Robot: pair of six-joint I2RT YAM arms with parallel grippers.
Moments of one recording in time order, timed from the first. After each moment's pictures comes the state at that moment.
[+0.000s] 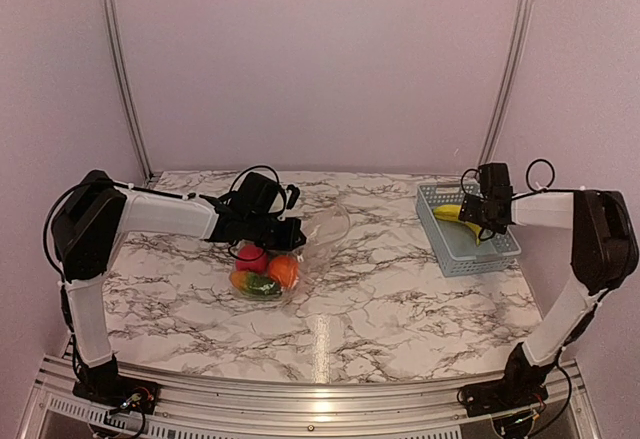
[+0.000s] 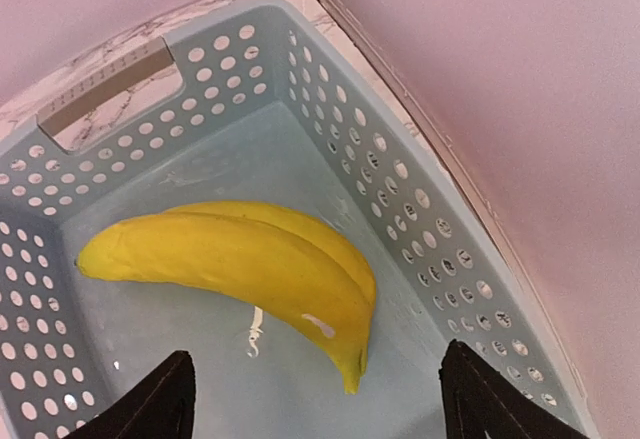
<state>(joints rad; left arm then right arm) -0.73 1.96 1.29 -0.05 0.17 -0.46 0.04 1.67 1.00 -0.12 0.37 0.37</state>
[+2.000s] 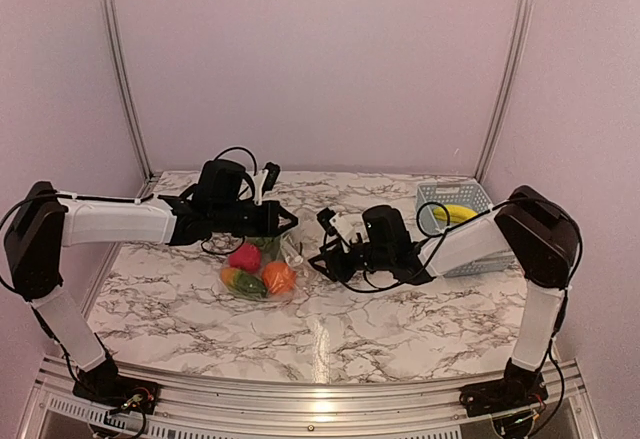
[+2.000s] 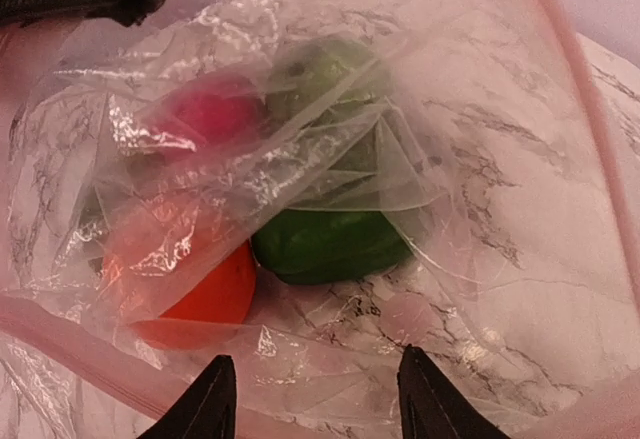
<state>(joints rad) -0.71 1.67 1.08 0.11 0.29 -0.50 0.77 1.91 0.95 0.48 -0.31 0.04</state>
